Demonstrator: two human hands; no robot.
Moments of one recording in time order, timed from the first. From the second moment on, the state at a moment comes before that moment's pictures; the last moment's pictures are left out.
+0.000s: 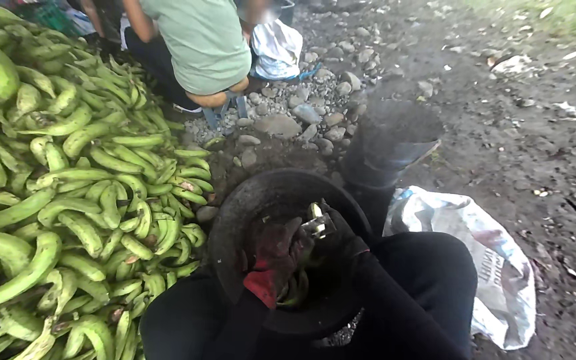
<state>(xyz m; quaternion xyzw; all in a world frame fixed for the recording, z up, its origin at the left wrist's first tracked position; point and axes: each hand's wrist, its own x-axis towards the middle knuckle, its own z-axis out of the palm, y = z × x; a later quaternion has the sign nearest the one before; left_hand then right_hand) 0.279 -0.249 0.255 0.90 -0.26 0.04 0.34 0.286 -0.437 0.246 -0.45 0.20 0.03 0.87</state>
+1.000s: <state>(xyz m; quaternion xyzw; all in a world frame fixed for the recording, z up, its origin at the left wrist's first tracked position) 0.274 -0.243 0.257 0.88 -0.29 0.00 0.37 0.282 -0.442 0.244 -0.30 0.20 0.12 0.92</state>
